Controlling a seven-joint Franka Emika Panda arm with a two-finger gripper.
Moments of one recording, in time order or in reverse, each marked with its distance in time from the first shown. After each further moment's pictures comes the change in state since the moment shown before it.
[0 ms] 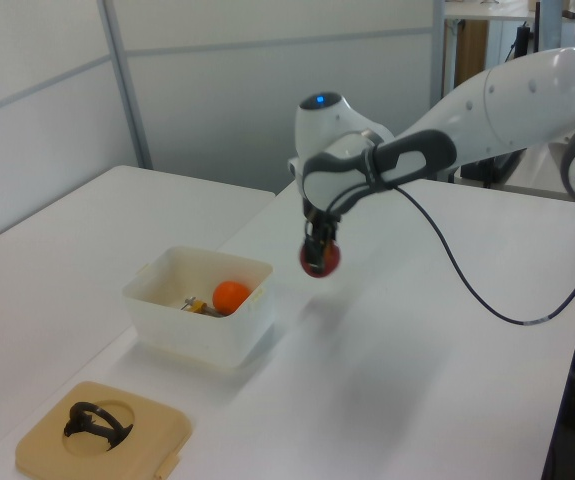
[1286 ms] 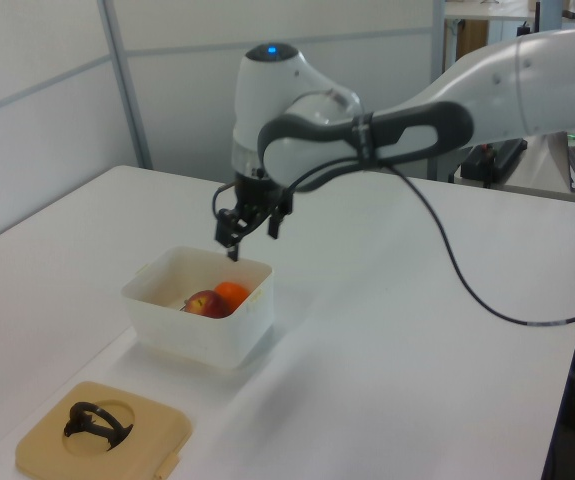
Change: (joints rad) arm 0.109 -0.111 0.144 0.107 -0.002 -0.140 0.606
